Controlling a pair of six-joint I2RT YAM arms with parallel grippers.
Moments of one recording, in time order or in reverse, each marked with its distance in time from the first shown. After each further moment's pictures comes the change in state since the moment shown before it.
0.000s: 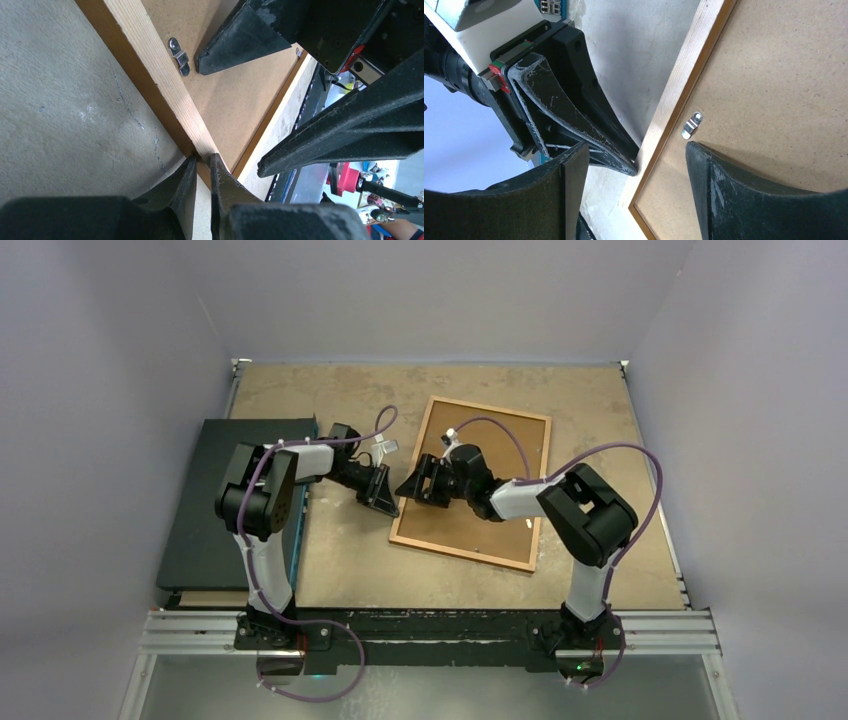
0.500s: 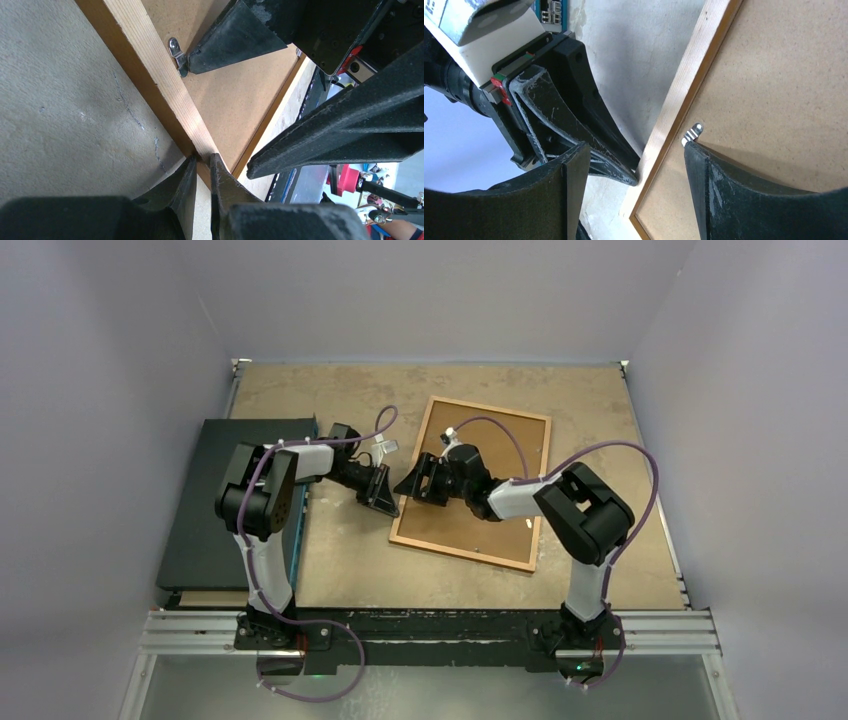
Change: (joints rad) left arm 0.000 0.000 0.000 0.000 0.000 0.000; right arm 0.012 0.006 0.003 0.011 0.043 0.011
